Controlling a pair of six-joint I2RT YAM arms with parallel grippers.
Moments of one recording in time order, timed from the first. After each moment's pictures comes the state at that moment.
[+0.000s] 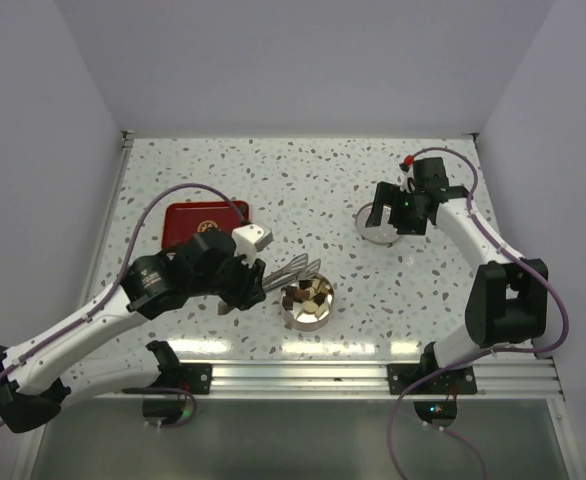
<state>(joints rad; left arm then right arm) -0.93 0.93 1.00 -0.85 0.06 -0.33 0.10 1.55 1.17 -0.63 -0.23 0.30</state>
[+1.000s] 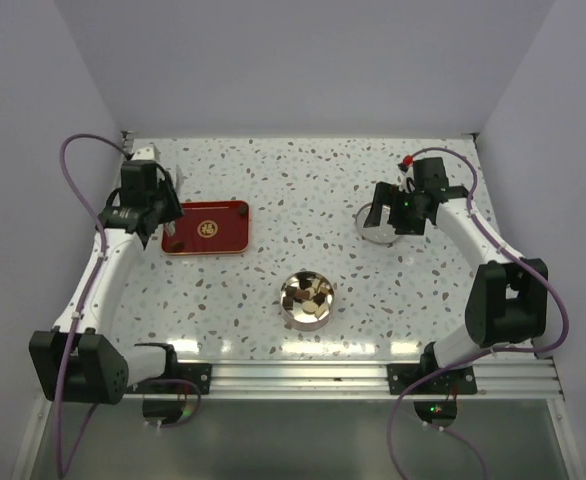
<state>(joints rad) -0.08 1.23 1.11 -0.58 -0.12 -0.32 0.10 1.55 1.17 -0.63 -0.26 0.29</state>
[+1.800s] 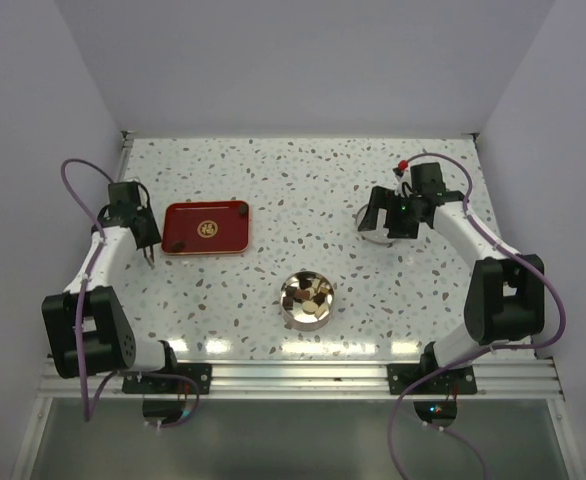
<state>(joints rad) 0.19 1.37 0.93 -0.48 -0.16 -0.14 0.10 1.57 1.12 -0.56 -0.36 0.29</state>
